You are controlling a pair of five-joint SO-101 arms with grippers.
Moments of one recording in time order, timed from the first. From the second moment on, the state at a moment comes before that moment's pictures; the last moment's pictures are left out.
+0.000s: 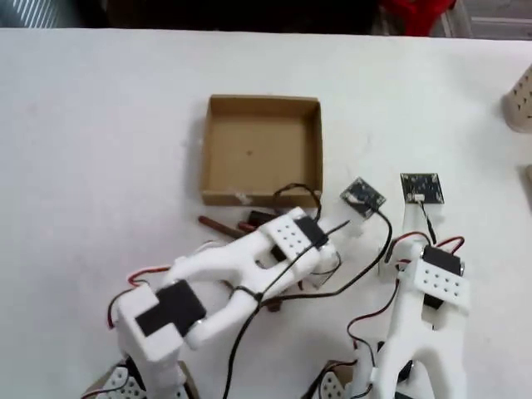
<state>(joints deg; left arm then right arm) 46.6 16.0 18.7 52.1 12.3 19.6 -38.4 65.1 51.7 23.2</state>
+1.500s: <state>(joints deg) 45.9 15.5 19.2 50.8 7.7 19.6 -38.4 65.3 51.7 23.2</state>
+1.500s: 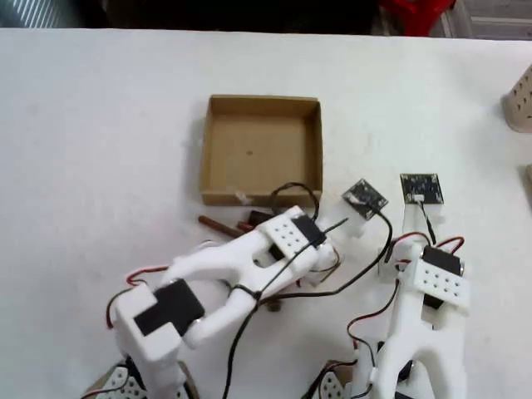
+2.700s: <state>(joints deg) 6.0 -31.1 51.3 31.3 15.7 -2.4 -38.3 52.0 61.4 -5.6</state>
